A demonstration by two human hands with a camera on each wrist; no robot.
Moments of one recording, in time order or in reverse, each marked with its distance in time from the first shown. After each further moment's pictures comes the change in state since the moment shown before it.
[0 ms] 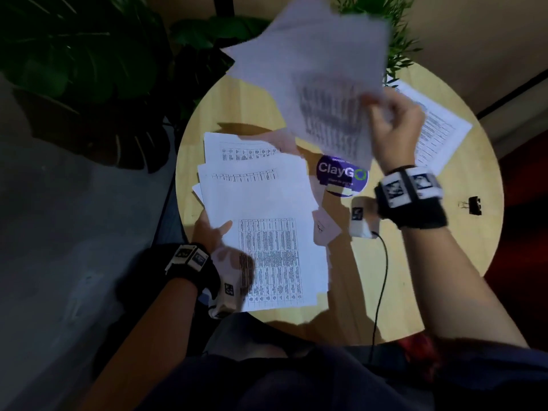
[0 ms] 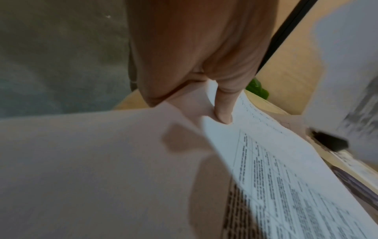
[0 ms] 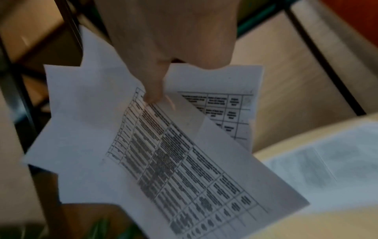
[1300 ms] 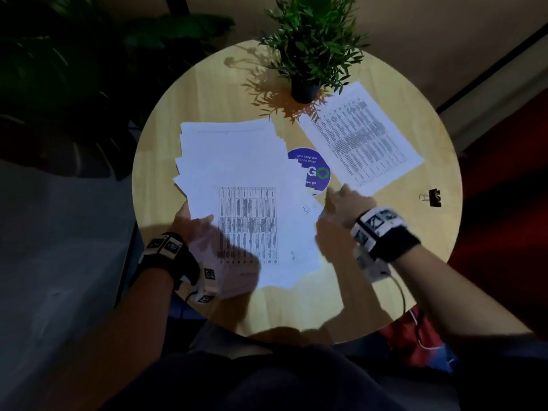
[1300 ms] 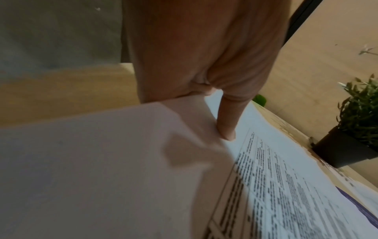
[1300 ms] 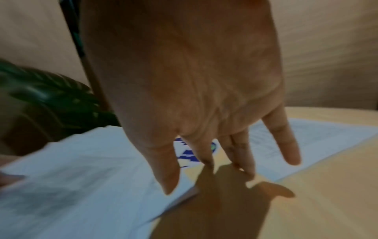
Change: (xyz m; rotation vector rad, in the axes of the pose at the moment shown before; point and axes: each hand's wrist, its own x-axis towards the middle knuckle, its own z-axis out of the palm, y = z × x) left_hand 0.013 0.045 0.033 -0.020 -0.104 0.027; right_hand -0.064 0.119 -0.045 -1.158 -1.043 0.244
